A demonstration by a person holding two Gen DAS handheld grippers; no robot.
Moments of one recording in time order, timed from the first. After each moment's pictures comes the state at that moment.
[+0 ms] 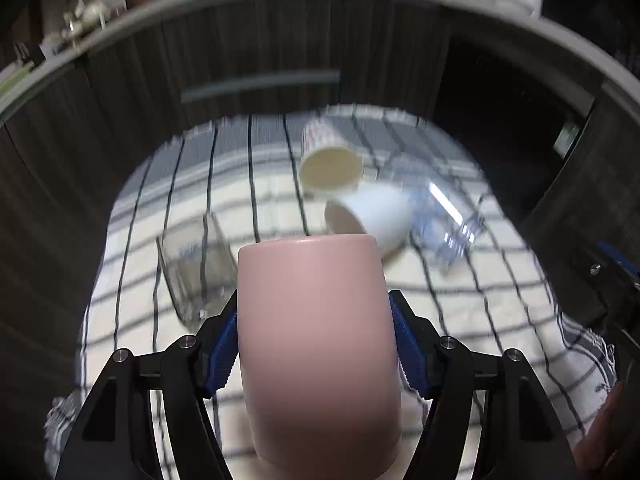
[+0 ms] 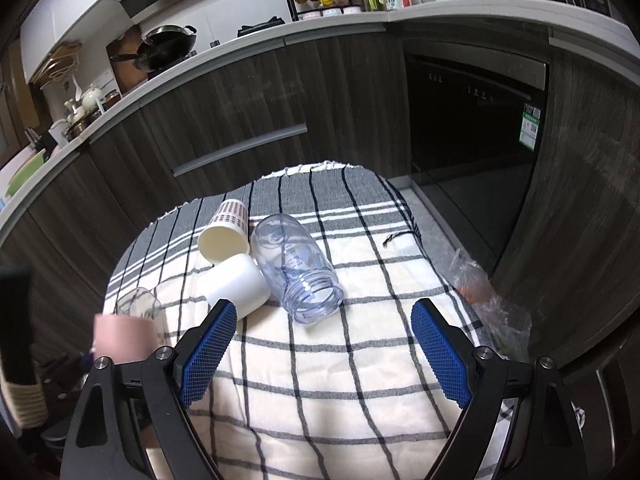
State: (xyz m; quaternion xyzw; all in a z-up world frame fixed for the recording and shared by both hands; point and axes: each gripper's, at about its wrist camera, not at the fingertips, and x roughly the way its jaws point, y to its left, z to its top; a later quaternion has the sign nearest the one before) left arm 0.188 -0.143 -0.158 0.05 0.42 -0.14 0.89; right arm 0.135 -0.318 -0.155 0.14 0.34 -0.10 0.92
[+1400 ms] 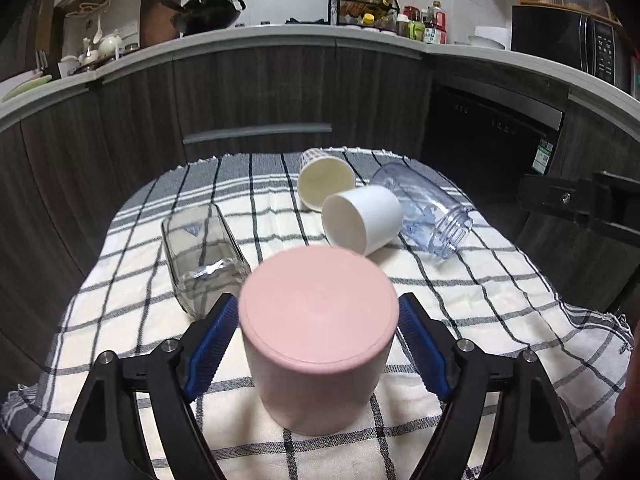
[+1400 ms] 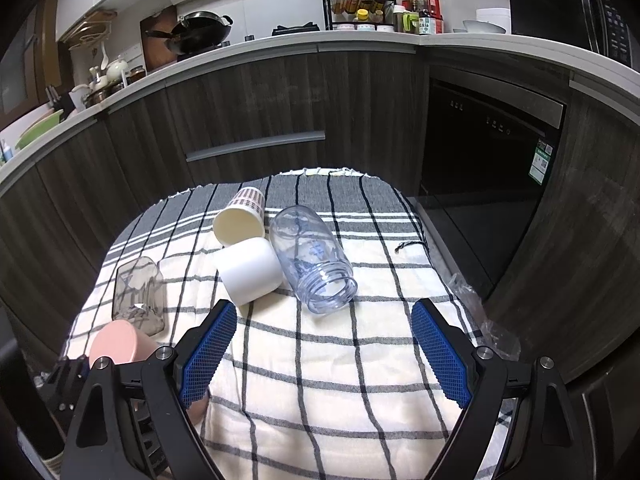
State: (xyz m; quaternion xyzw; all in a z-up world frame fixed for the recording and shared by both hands) left arm 0.141 -0.126 -0.193 0.04 0.33 -0.15 0.93; right arm 0.122 -0.289 -0.157 0.07 0.33 -0.08 0.94
